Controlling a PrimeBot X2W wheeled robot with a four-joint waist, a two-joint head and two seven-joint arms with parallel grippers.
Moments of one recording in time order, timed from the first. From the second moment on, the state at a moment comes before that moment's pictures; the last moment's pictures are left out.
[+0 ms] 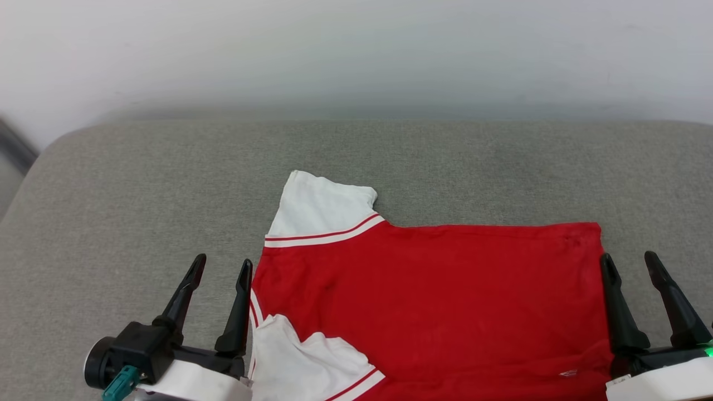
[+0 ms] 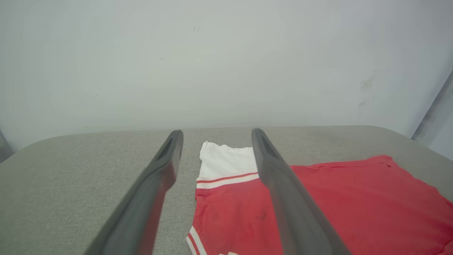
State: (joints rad) left arm 0.01 0.39 -0.34 -0.10 -0.47 0.12 -0.26; right arm 0.14 -0.14 -0.05 -0.26 0.34 0.13 -0.02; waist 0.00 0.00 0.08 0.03
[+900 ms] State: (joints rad) left arm -0.69 0.75 -0.38 0.12 -0.71 -0.13 0.52; right arm -0.06 -0.12 0.06 -0.24 0.34 0.13 -0.08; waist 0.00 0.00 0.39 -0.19
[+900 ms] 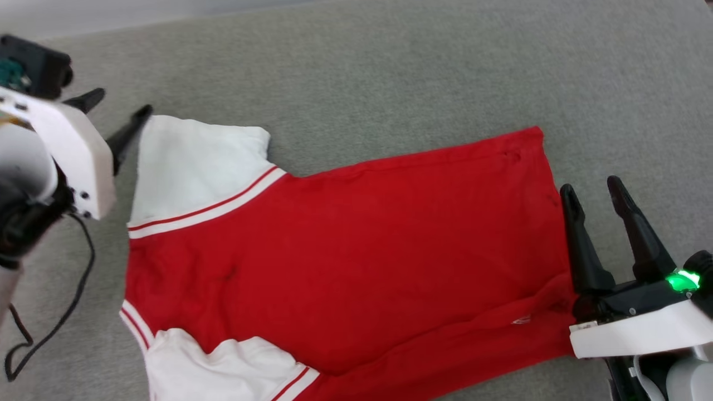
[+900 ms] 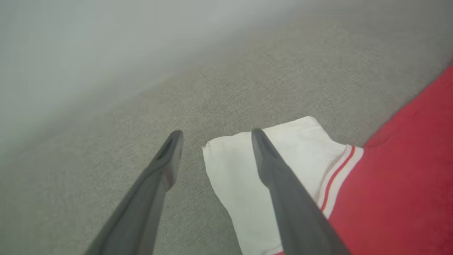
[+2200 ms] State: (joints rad) left arm -0.85 0.71 -0.45 0.14 -0.79 -0.09 0.74; right arm -0.12 -0.22 0.00 -0.20 0.27 0.13 0.16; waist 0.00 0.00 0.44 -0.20
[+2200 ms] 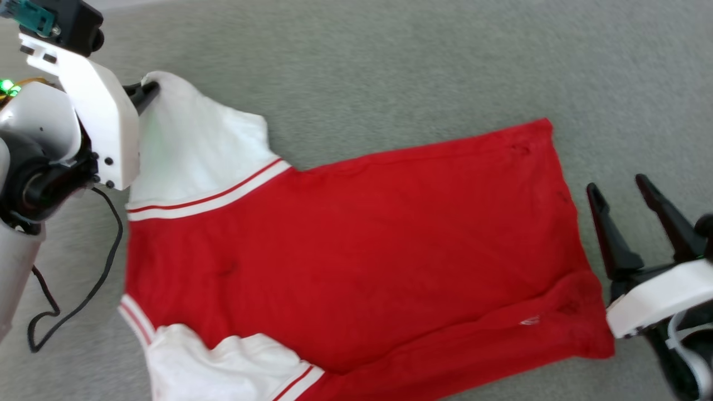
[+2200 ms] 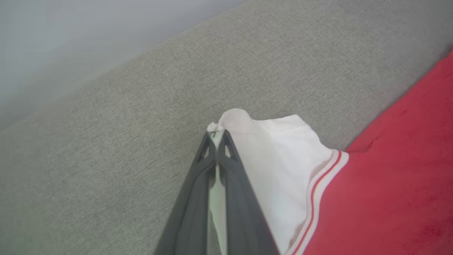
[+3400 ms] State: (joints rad) left arm -0.58 0.73 -0.47 -0.39 -0.82 -0.05 0.62; right arm -0.59 -0.57 0.17 0.18 0.42 0.13 1.03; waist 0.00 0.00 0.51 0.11
